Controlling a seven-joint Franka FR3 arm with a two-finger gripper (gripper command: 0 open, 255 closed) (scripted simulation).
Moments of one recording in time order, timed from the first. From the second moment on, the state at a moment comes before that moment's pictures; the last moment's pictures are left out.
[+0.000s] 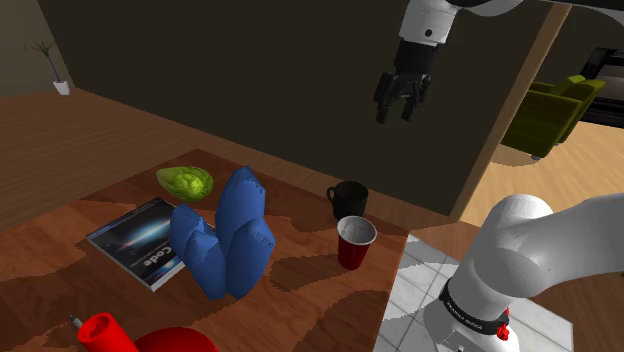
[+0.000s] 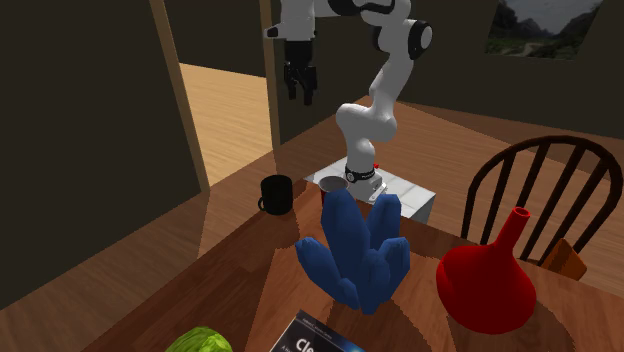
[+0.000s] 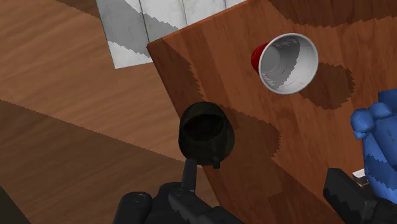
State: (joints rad) arm -0.02 -0.80 -0.07 -2.27 0.02 1.52 0.16
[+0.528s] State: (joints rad) arm 0.00 -0.84 0.03 -2.45 0.05 1.64 0.24
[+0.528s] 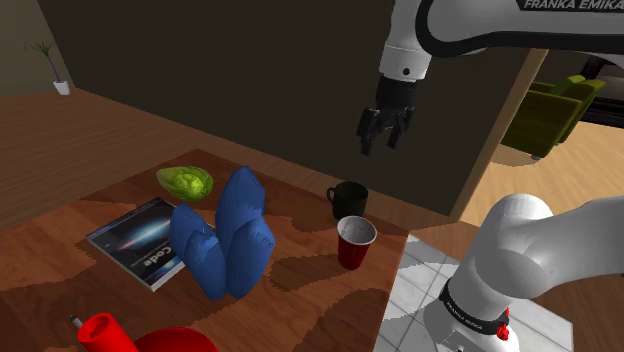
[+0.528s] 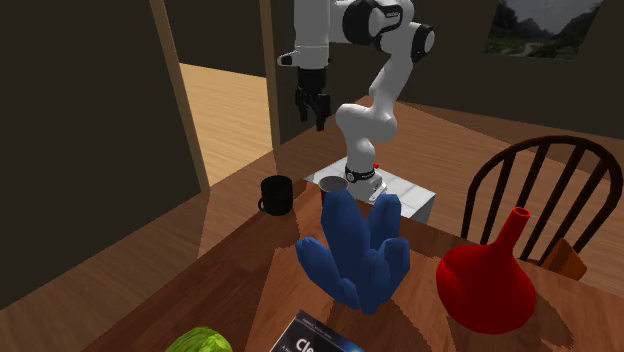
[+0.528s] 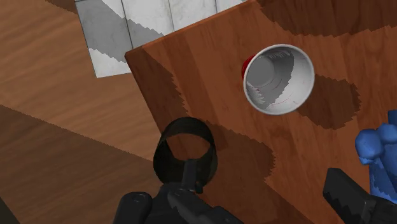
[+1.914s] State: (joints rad) arm 0.12 -0.64 0.36 -2.80 0.19 2.13 0.49
